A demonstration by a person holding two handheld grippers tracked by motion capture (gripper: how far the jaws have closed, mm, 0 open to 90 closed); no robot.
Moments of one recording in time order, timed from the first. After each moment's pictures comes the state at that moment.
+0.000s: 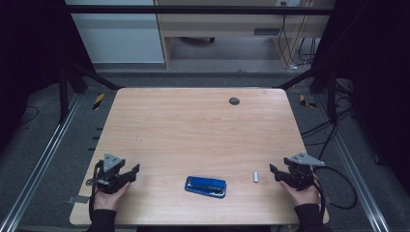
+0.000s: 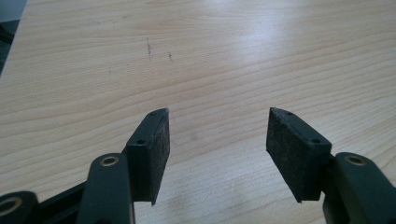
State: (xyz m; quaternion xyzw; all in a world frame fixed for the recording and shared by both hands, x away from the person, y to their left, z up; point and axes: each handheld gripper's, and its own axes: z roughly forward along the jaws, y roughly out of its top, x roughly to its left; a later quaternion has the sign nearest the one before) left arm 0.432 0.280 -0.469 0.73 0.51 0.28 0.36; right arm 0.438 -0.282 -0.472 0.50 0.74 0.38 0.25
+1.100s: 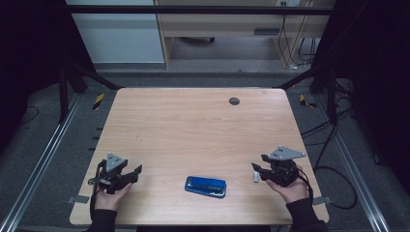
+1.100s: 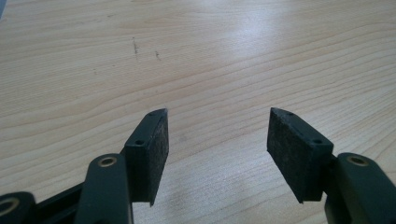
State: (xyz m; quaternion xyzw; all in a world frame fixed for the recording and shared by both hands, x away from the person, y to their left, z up) left arm 0.436 0.276 -0.471 0.74 0.50 0.26 0.36; right arm 0.438 -0.225 -0.429 0.38 0.81 0.39 0.21
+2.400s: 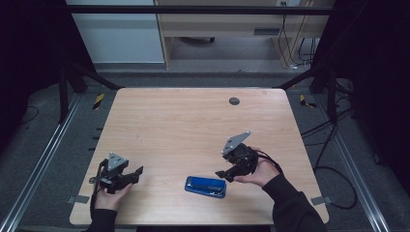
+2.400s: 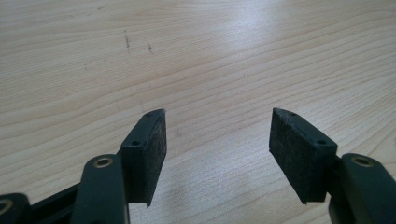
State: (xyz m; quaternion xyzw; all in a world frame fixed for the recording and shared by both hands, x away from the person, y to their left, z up) left arm 0.439 0.275 -0.472 0.76 0.49 0.24 0.35; right arm 0.468 -0.119 -0.393 0.21 0.92 0.31 0.07
